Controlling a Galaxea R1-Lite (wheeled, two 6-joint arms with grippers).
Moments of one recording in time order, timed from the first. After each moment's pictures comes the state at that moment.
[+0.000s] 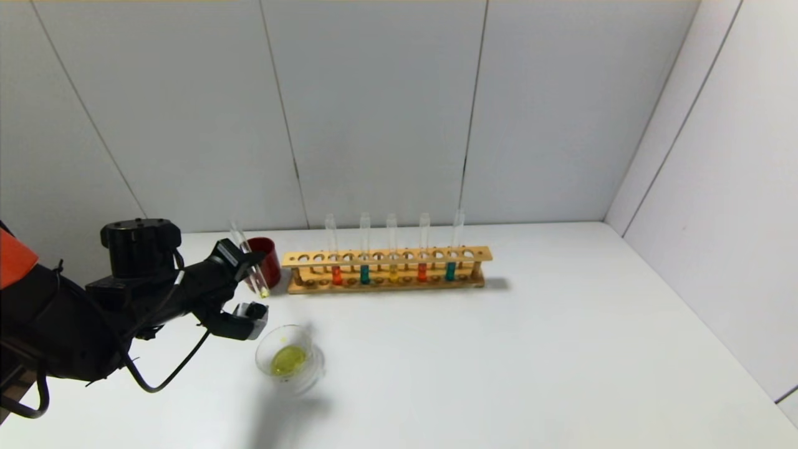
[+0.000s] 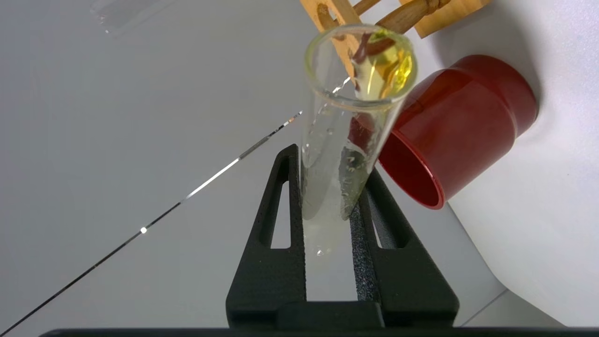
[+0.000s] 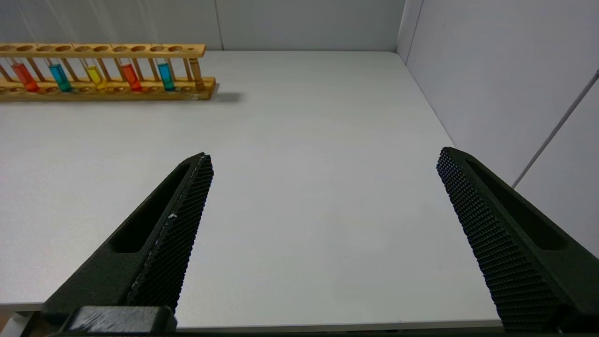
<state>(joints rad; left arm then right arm) -0.06 1.91 -0.61 -0.99 -0.31 2.16 0.00 0.00 0.00 0.00 0.01 0.00</state>
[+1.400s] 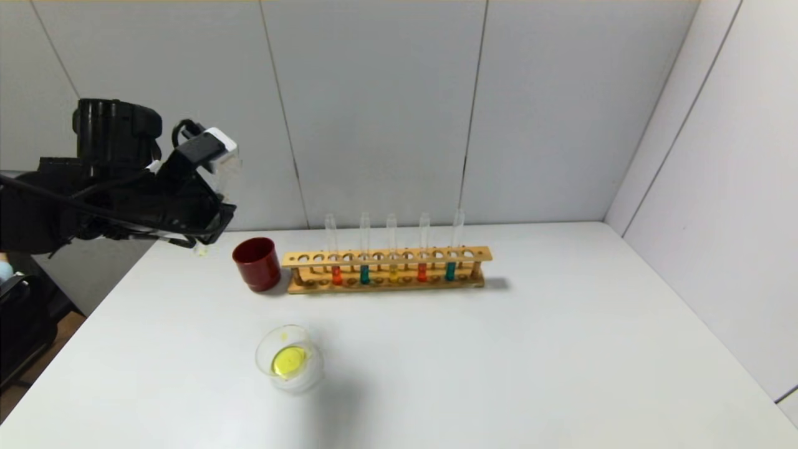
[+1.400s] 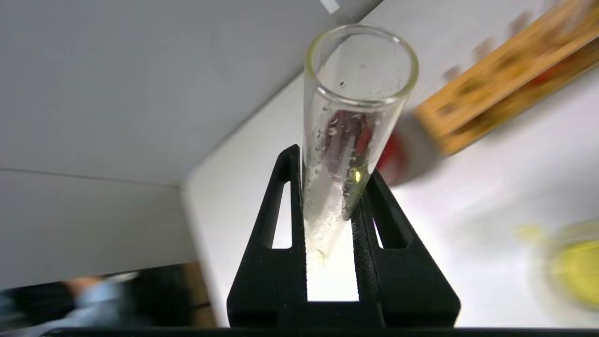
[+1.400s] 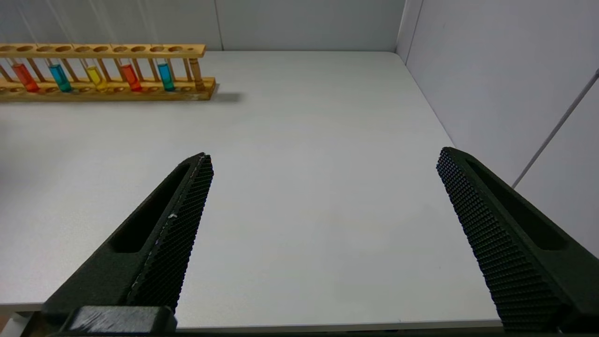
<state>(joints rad) -0.10 1.70 -1.16 -0.13 -0.01 0.56 0.00 0.00 0.00 0.00 0.01 0.00</state>
